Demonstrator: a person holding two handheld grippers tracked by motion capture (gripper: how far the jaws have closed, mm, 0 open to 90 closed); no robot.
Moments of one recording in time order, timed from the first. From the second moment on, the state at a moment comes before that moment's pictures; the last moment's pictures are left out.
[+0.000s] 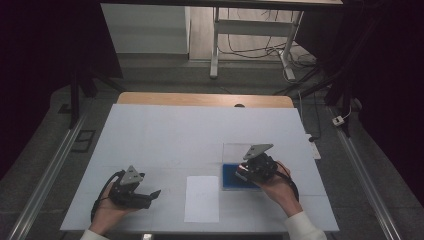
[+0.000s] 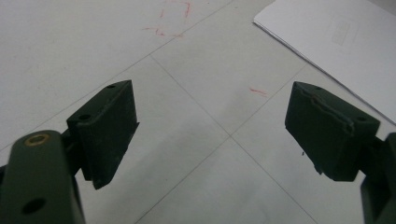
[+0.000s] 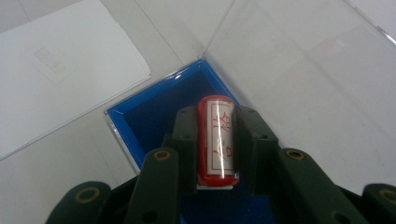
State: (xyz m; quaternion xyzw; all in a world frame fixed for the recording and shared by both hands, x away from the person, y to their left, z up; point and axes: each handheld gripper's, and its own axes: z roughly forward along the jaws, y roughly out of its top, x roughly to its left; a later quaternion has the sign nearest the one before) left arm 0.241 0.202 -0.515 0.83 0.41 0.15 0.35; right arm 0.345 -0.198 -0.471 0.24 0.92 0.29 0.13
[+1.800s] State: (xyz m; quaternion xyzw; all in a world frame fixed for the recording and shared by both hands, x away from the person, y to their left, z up) left arm 0.241 0.205 -0.513 0.83 0.41 0.15 0.35; right arm 0.344 -0.205 -0.472 0.23 0.91 0.31 0.14
